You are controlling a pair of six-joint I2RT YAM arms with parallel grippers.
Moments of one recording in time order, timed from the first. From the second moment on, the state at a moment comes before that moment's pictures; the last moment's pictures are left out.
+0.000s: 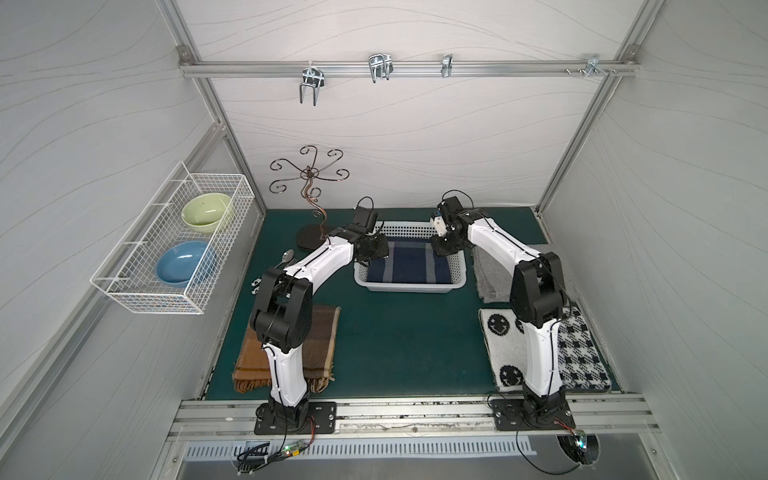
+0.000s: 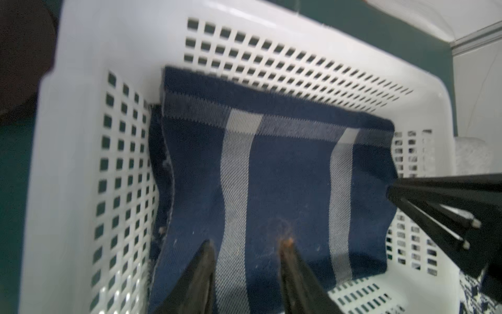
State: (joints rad) left arm -0.38 1.87 1.45 -0.53 0.15 -0.54; right arm 0.45 2.14 1.85 -0.89 -0.10 0.07
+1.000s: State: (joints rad) left arm -0.50 1.09 0.82 -0.61 0.24 -0.63; right arm 0.61 1.06 0.85 -0.93 -0.03 0.46
